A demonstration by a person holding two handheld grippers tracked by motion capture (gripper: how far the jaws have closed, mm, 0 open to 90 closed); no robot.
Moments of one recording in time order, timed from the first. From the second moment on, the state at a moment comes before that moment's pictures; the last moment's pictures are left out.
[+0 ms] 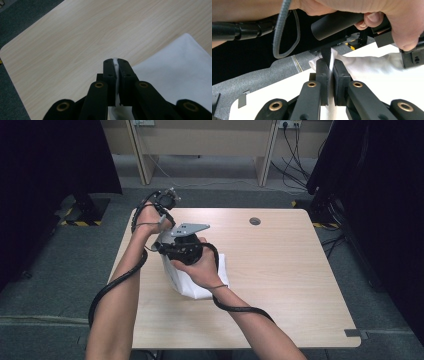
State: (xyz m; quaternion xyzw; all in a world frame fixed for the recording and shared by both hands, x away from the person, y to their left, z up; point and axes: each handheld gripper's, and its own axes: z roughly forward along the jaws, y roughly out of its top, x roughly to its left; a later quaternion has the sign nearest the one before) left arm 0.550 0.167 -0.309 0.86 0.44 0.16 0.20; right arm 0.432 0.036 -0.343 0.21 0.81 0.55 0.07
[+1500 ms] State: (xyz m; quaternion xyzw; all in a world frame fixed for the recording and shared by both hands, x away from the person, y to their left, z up) left arm 0.552 0.124 -0.317 0.87 0.42 0.15 0.20; right arm 0.427 -0.011 -0.352 0.24 0.79 0.55 0.09
